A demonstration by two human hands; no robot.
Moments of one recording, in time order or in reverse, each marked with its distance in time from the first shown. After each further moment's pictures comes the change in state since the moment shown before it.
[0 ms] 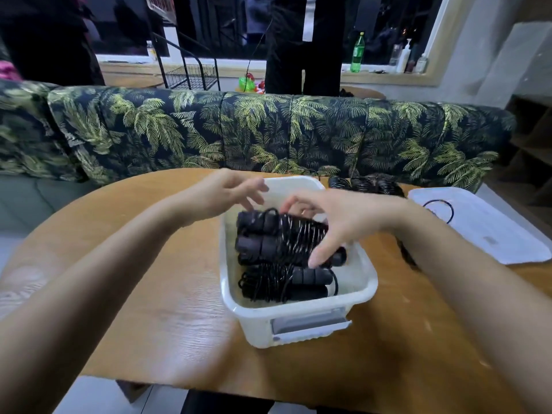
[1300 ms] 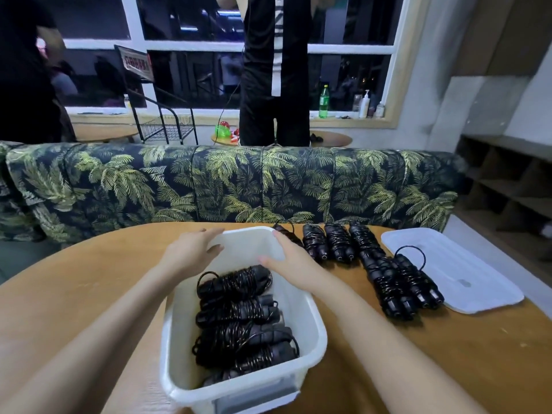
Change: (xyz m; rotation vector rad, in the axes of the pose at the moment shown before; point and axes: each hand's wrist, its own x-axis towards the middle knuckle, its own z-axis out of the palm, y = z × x) left_hand 0.082 -0.071 0.008 0.662 0.165 -0.268; right_hand 0.080 0.066 0.022 0.379 0.542 0.152
